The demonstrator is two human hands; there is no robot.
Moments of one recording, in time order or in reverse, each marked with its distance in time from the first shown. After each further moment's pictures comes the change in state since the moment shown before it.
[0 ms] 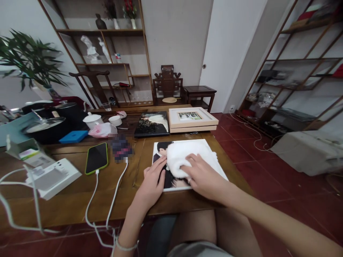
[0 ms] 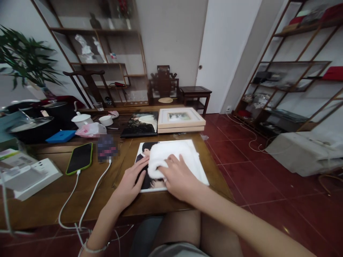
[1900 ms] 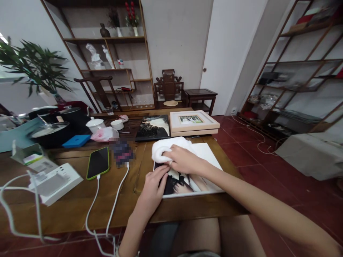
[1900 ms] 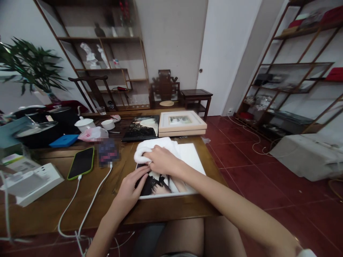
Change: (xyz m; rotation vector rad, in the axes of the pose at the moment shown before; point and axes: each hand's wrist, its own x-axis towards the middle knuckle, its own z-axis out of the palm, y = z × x) left_hand 0.002 -0.006 0.005 0.015 0.170 0.071; right_hand 0.081 0.016 -0.007 0.102 -0.030 -0.104
